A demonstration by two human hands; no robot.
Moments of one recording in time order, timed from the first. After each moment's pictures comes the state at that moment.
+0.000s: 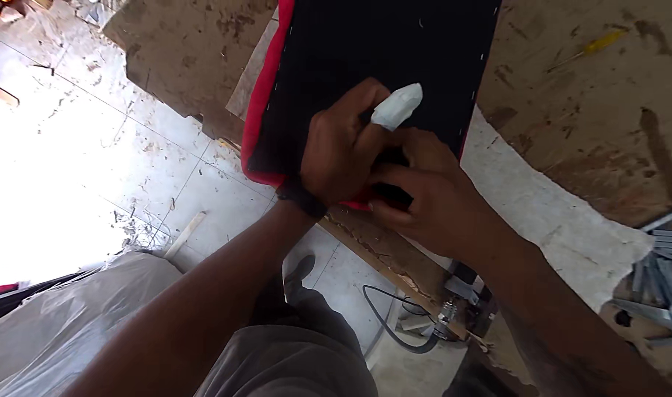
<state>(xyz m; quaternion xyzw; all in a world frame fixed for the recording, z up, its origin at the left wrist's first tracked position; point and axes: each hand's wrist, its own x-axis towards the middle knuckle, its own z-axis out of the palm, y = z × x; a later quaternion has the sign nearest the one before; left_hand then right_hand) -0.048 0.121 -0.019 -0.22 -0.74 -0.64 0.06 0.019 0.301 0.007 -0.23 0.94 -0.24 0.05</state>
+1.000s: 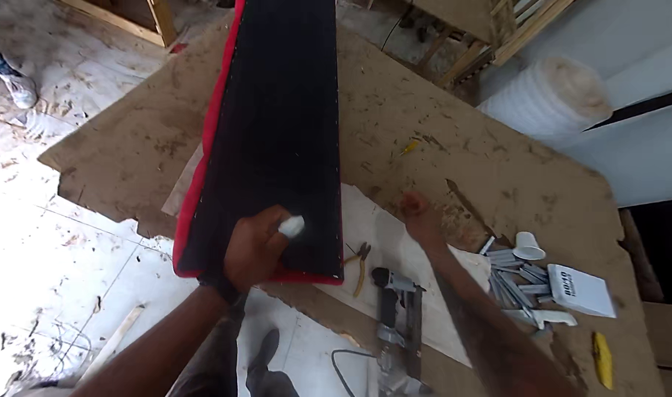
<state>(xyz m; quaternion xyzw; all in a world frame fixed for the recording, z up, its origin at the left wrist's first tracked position) -0.053 0.117 -0.013 -0.25 -0.81 -0.52 -0.07 0.001 0.563 -0.063 0.24 0.93 -0.28 -0.04</state>
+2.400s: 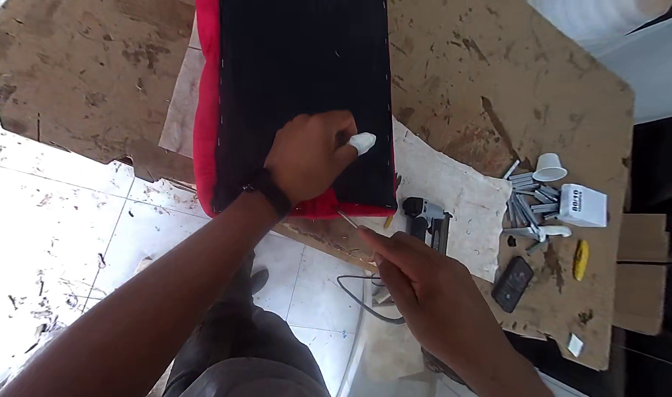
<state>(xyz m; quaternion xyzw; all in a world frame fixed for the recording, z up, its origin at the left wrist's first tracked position) -0.092 0.123 -0.016 -0.34 -0.82 -0.44 -0.15 0.145 0.240 0.063 0.11 0.98 -0.15 0.09</state>
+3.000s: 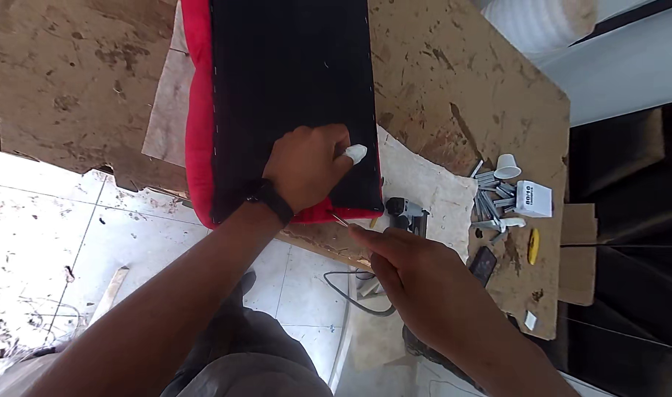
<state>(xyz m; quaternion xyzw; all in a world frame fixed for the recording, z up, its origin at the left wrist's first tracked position) -0.091 0.127 -0.011 -0.34 -0.83 -0.41 -0.17 0.111 0.221 0.095 0.11 0.98 -0.06 0.17</state>
